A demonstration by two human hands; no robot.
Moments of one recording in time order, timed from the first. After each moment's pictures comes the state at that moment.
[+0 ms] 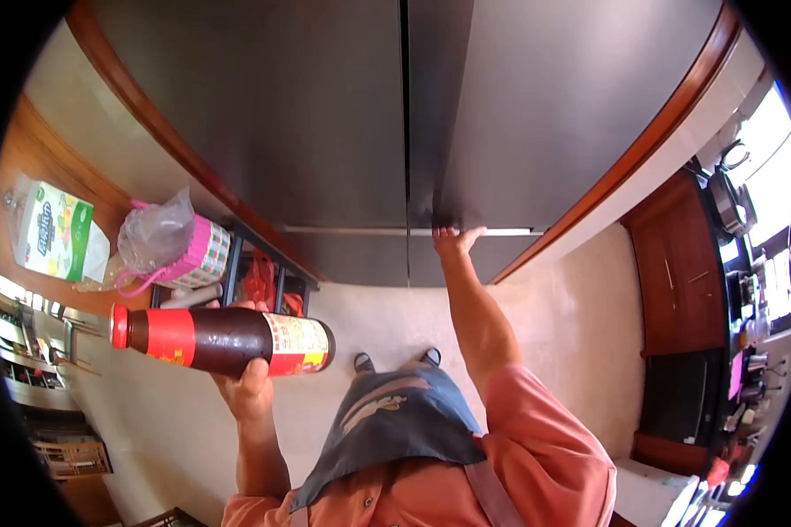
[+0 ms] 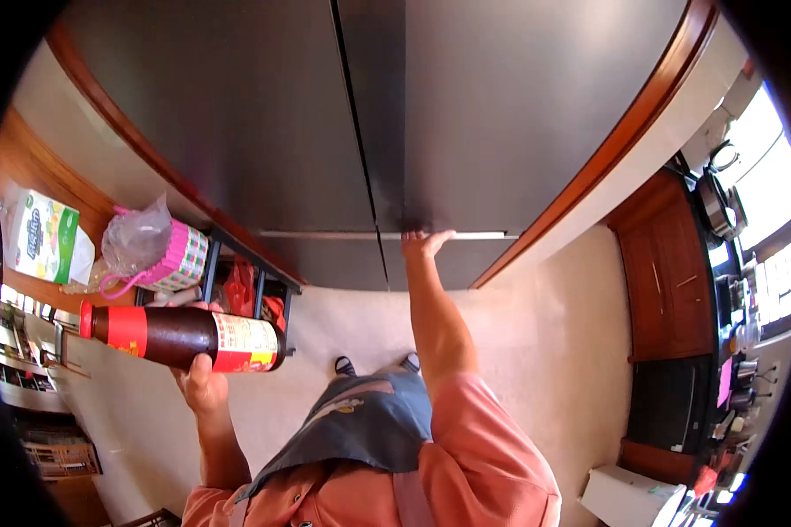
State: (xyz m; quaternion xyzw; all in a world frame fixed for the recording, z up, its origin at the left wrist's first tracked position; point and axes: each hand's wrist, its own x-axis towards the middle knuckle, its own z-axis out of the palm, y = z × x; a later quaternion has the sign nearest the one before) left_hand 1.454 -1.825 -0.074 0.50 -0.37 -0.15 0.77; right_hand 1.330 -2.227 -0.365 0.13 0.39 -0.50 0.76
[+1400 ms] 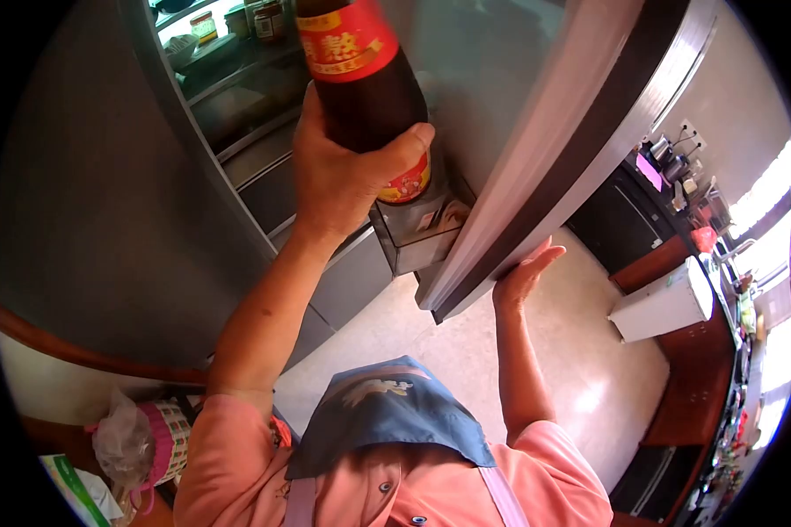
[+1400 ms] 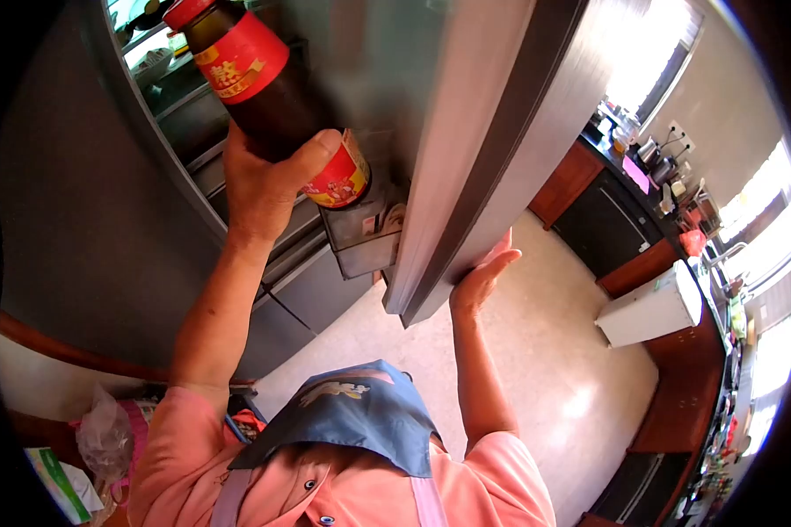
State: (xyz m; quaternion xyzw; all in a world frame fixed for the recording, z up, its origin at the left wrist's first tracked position) left_hand 1.326 -2.096 0.060 0.14 -0.59 -0.46 0.65; right_hand 1.094 -2.018 -0.128 -0.29 0.46 -0.82 0.18
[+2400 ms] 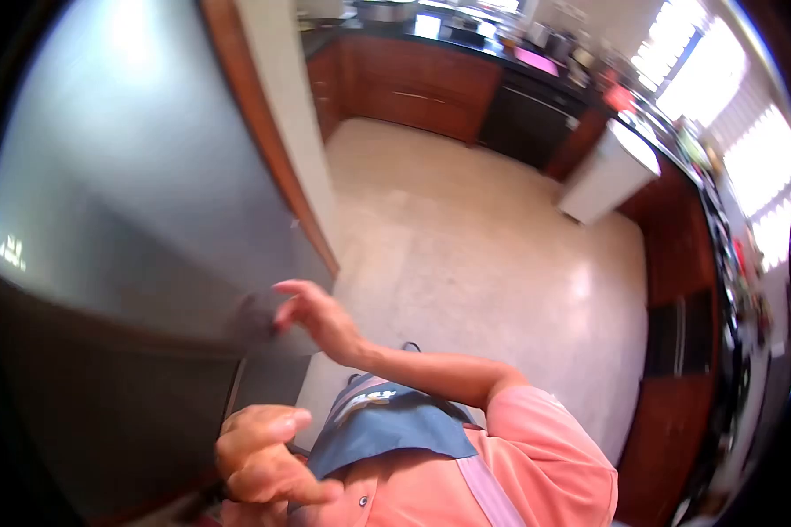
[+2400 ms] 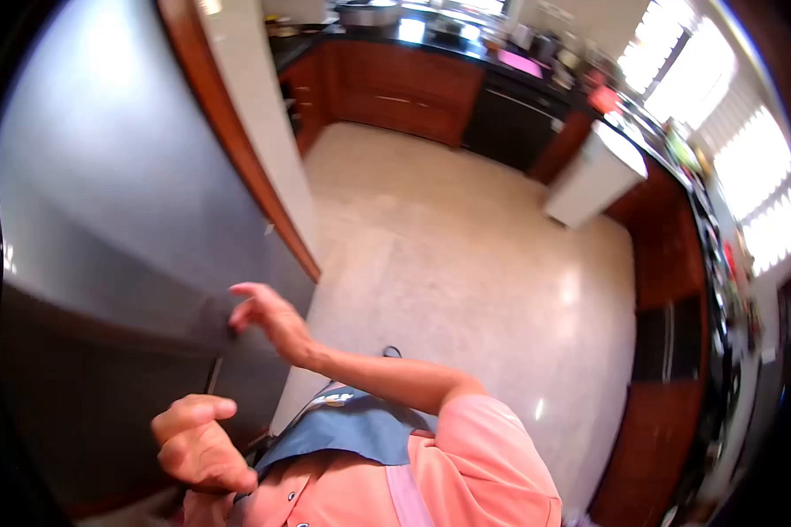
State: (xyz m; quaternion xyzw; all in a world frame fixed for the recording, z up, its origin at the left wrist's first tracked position) left_hand 1.376 -2.045 -0.034 -0.05 -0.80 -0.26 0.54; right_hand 1.219 -2.068 -0.174 -0.26 0.27 -0.73 0.56
